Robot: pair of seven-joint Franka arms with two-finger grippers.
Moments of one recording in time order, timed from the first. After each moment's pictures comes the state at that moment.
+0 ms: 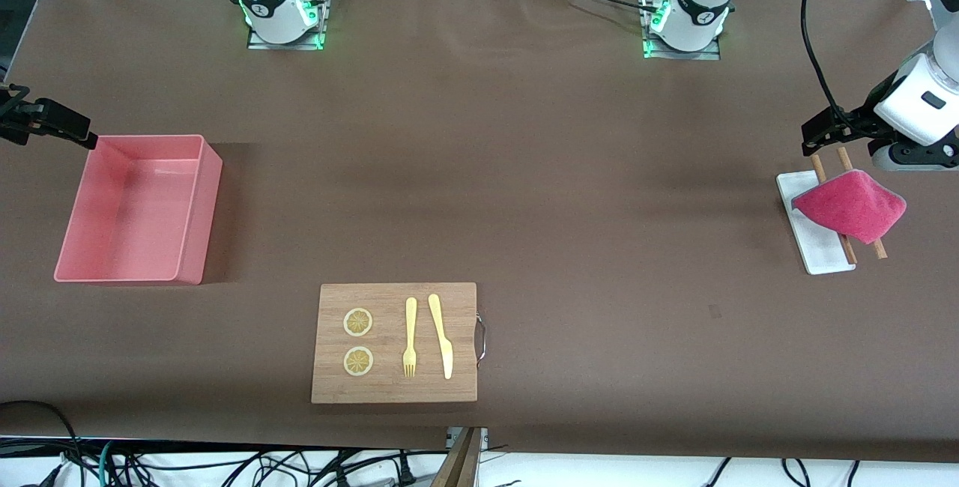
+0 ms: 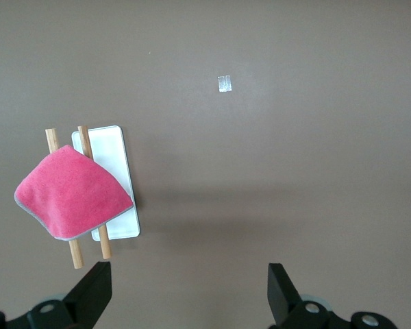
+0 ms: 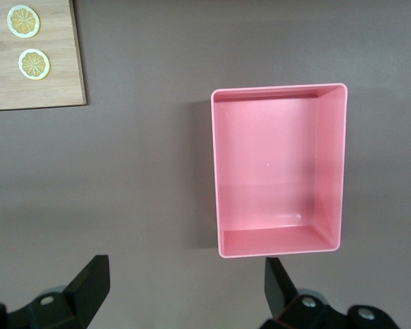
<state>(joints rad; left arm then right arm) 0.07 -0.01 -0.08 -1.71 0.05 1.66 -0.03 -0.08 0.11 0.02 -1.45 -0.03 1.51 -0.01</state>
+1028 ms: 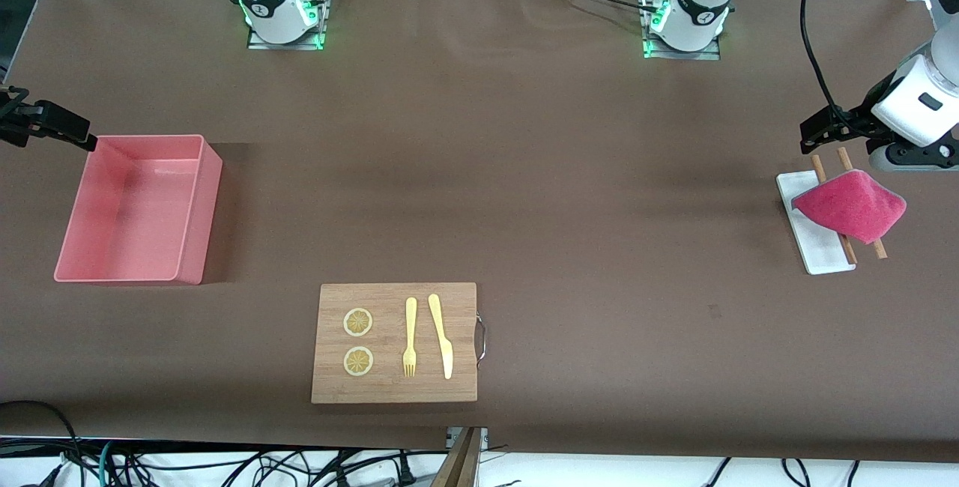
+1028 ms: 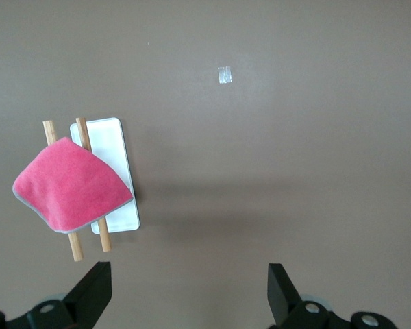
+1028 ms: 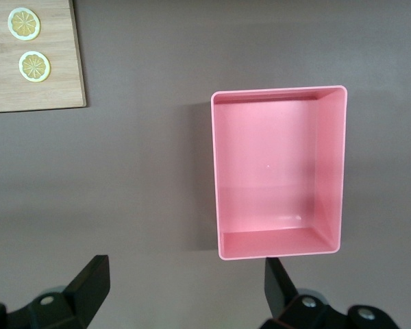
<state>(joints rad) 0.07 -0.01 -0.08 -1.70 0.05 1.63 -0.03 -0.08 0.12 0.02 -1.44 -0.03 1.51 -0.01</state>
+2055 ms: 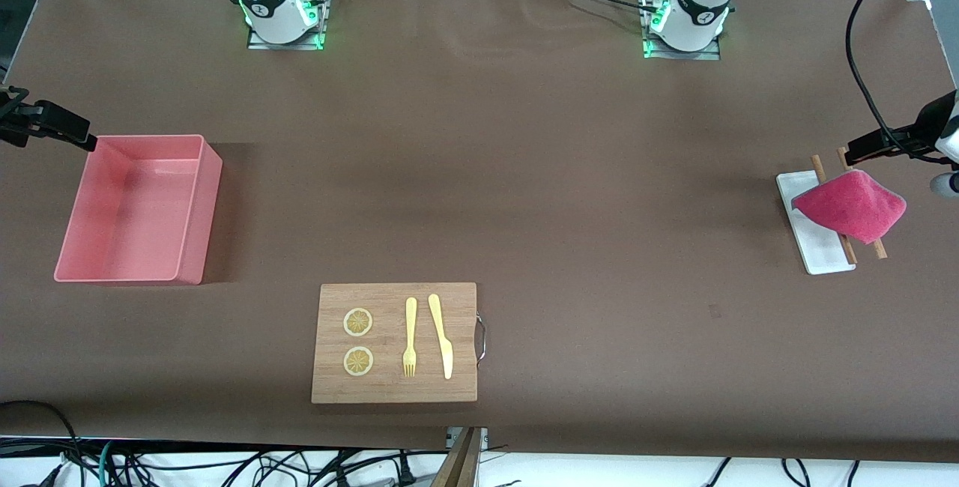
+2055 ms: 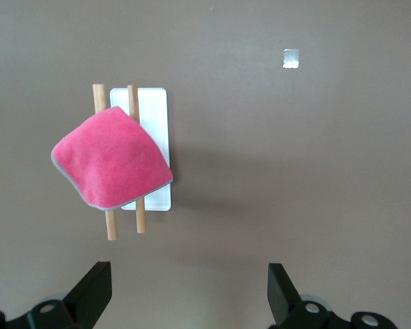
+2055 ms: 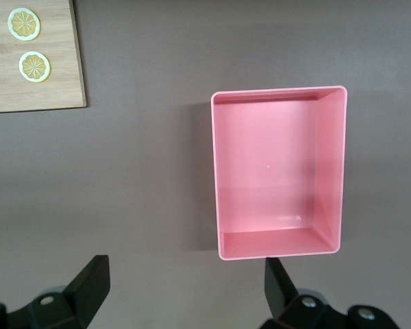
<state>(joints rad) 0.21 0.09 -0.07 -1.65 0.07 1.59 -0.02 -0.08 0.12 0.02 -1.44 -0.03 1.51 -0.01</state>
